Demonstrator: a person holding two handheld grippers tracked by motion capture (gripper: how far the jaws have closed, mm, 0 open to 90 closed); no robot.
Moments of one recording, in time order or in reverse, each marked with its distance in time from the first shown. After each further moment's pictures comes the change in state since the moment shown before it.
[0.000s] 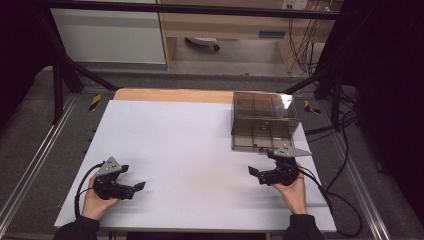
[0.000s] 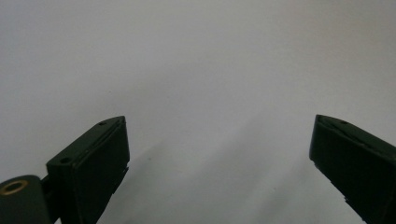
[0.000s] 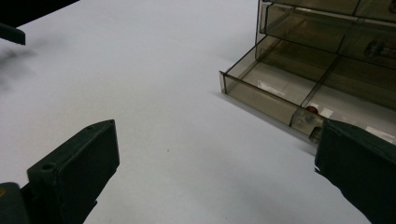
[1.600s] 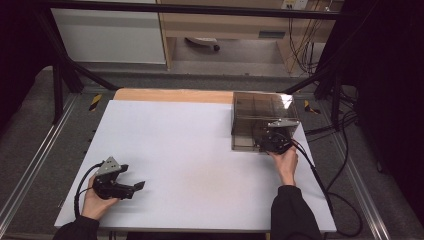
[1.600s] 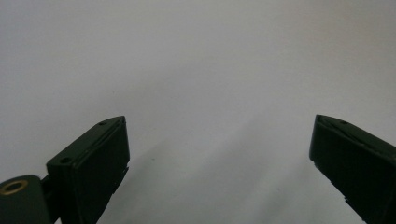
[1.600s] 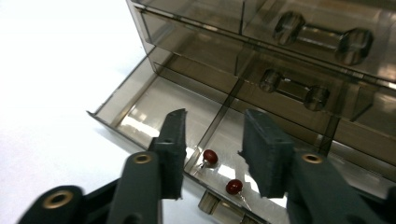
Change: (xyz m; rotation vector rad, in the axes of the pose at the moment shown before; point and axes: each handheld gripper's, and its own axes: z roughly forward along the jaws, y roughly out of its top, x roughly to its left) left arm 0.002 0.000 0.000 -0.003 0.003 -0.002; right arm -0.061 0.045 0.056 0.148 -0.204 0.065
